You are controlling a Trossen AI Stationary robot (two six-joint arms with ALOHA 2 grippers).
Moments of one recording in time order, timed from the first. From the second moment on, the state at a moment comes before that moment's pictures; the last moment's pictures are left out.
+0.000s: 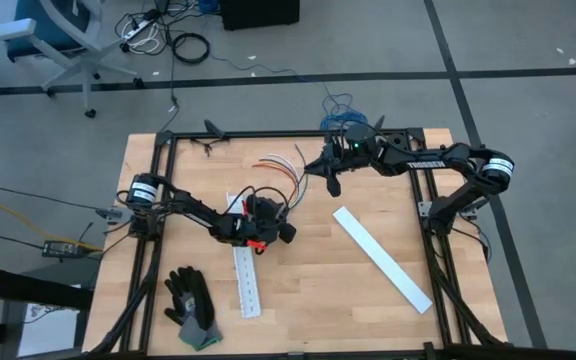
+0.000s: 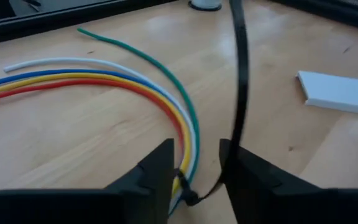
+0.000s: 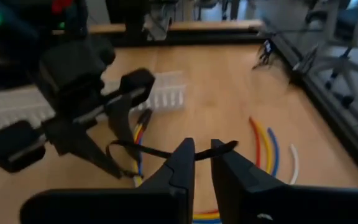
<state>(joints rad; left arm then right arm) -0.13 1.93 0.82 0.50 -0.81 -0.61 -0.51 1.50 0.75 0.41 -0.49 -0.17</state>
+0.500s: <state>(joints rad) -0.13 1.87 0.82 0.67 -0.75 -0.41 -0.58 1.51 0.75 0.02 -0.31 -0.25</state>
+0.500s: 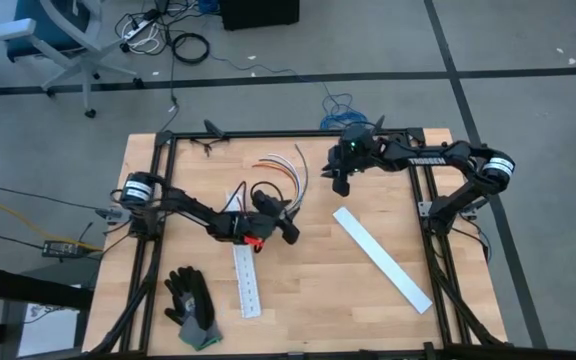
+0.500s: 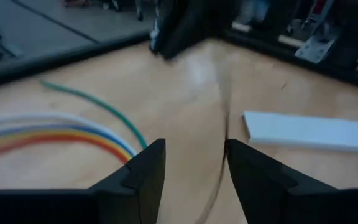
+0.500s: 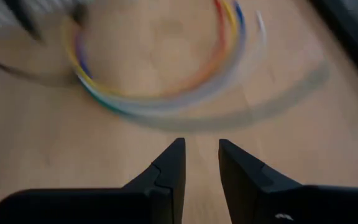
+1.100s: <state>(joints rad) -0.13 1.50 0.82 0.29 -0.82 -0.16 -0.51 1.51 0.32 0.58 -0.35 -0.09</state>
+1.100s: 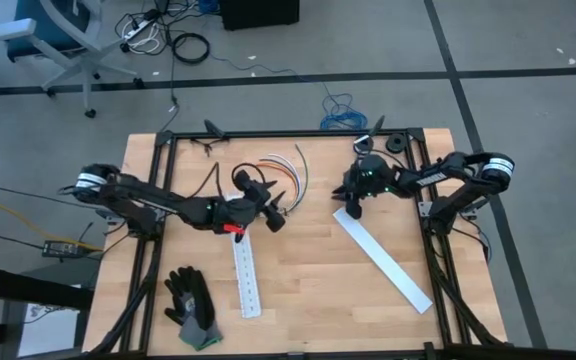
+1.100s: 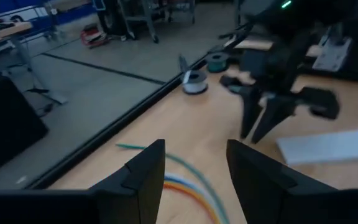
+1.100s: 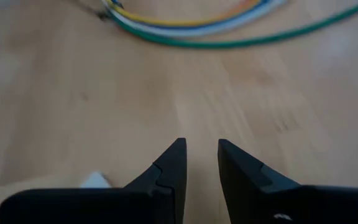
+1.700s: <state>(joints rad) 0.00 1.46 0.82 -0.22 -0.34 -0.19 -0.46 1.51 0.30 0.69 -0.33 -0.07</state>
